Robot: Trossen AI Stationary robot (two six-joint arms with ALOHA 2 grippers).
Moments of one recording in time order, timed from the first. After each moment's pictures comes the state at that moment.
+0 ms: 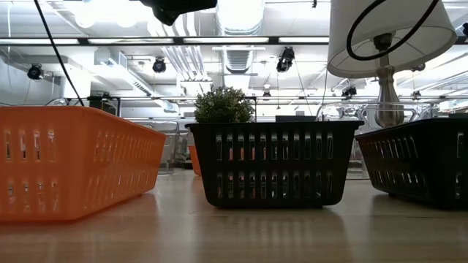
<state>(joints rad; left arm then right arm) -0.26 1.24 0.86 0.12 -0.27 0.09 0.80 1.54 0.99 -0.94 -0.11 1.83</state>
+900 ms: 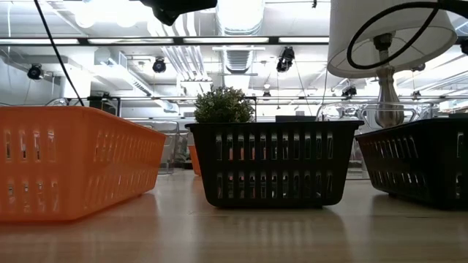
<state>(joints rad) -0.26 1.24 0.86 0.12 -0.27 0.09 0.80 1.57 0.96 -0.93 -0.08 1.88</state>
